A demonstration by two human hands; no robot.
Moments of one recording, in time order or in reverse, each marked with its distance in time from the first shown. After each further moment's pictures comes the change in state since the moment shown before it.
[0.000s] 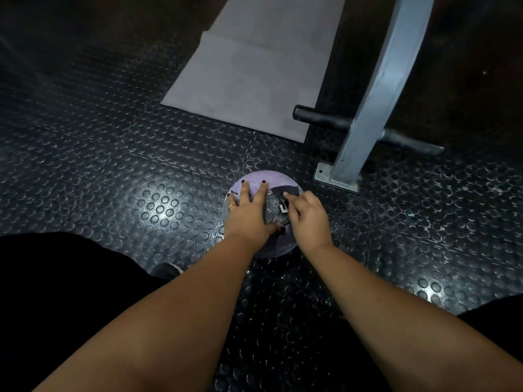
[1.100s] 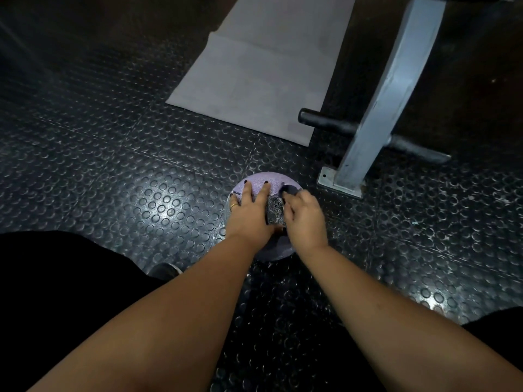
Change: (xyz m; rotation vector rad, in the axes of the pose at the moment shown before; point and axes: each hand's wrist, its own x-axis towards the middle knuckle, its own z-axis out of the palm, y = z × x) left_hand 0.006 0.002 -0.003 -0.021 -0.004 -0.019; right_hand 0.013 -0.014 0.006 -0.119 -0.028 -0.015
